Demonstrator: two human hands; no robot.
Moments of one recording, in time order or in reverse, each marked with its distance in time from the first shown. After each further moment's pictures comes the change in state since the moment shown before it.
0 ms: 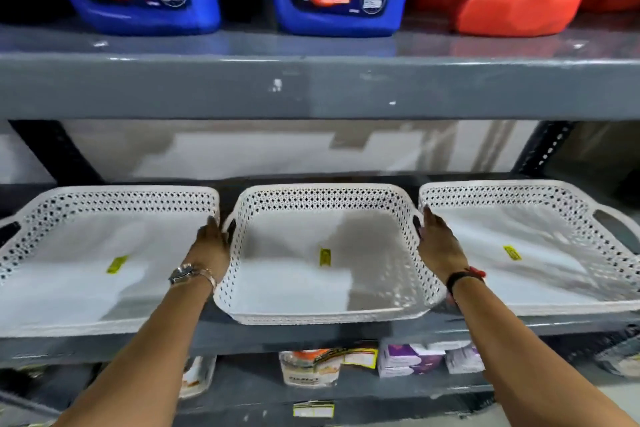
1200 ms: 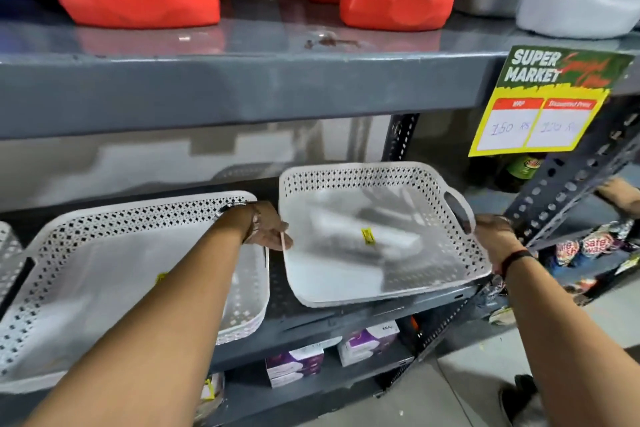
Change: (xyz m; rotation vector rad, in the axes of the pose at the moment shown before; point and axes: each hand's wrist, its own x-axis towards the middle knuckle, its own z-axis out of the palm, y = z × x) left_hand -0.056 0.322 0.094 -0.471 -0.839 -0.126; right_hand 0.029 0.281 -0.181 0.461 0.231 0.525
